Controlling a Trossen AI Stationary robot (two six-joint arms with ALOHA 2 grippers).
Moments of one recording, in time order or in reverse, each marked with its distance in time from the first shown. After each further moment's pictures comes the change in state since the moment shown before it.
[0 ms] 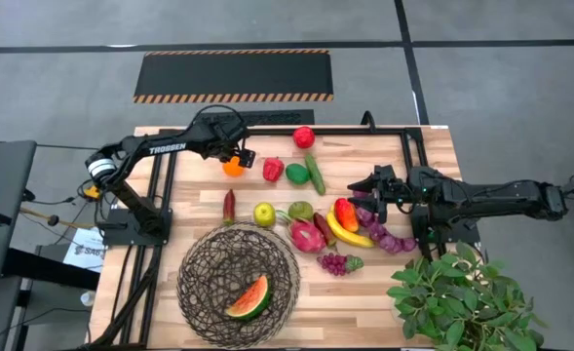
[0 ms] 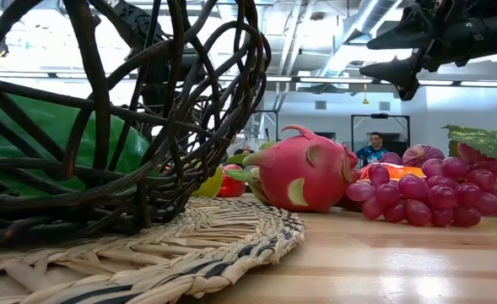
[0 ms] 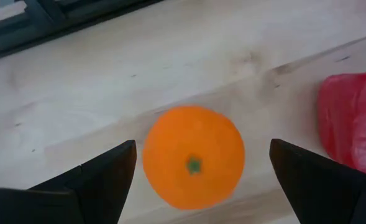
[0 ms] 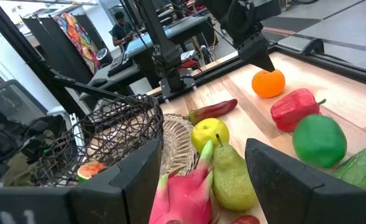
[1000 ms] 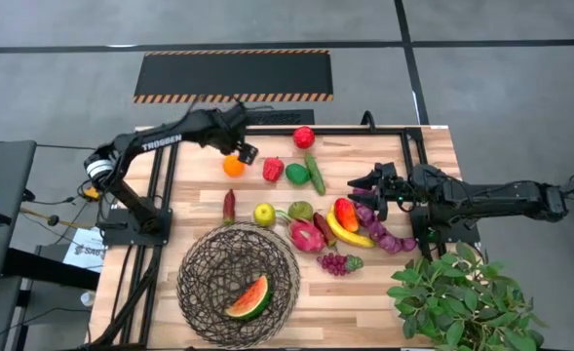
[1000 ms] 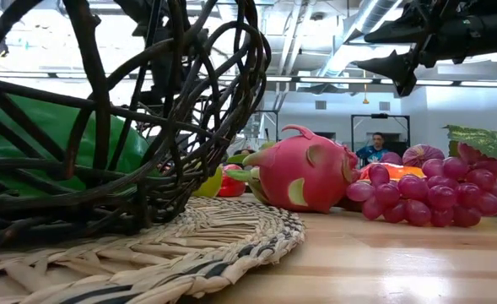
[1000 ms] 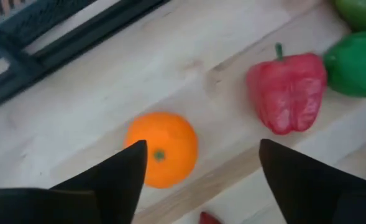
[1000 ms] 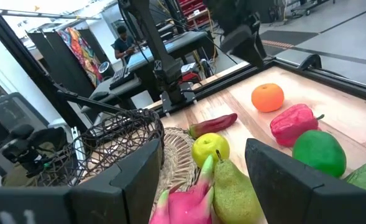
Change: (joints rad) left arm -0.028 -0.008 0.212 -0.197 0.091 0.178; right arm -0.017 0.000 0.000 0.055 0.005 0.003
